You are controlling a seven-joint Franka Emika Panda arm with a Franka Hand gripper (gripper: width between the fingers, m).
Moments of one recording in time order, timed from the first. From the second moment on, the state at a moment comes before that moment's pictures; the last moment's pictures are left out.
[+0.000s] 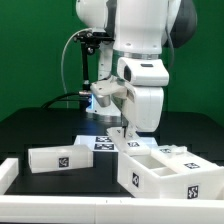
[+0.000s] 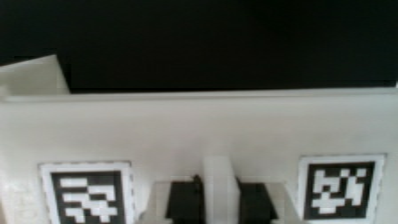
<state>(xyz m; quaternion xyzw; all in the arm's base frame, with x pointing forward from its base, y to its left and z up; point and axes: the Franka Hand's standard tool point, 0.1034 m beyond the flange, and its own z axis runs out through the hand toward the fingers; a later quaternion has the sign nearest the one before) 0.475 -0.004 0.064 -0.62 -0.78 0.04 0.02</state>
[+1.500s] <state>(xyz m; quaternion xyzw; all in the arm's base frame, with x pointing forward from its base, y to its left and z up) 0.504 0.008 0.060 -0.57 -0.82 0.05 0.03</state>
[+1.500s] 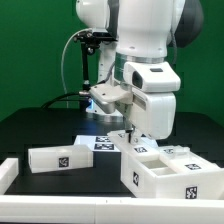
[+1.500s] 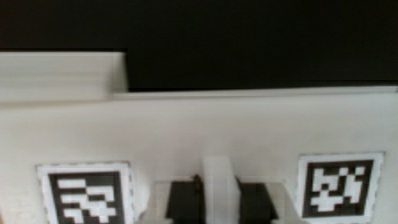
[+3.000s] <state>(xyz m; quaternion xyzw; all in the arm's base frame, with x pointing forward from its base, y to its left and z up) 0.531 0.044 0.057 -0.71 -0.70 0.07 0.06</state>
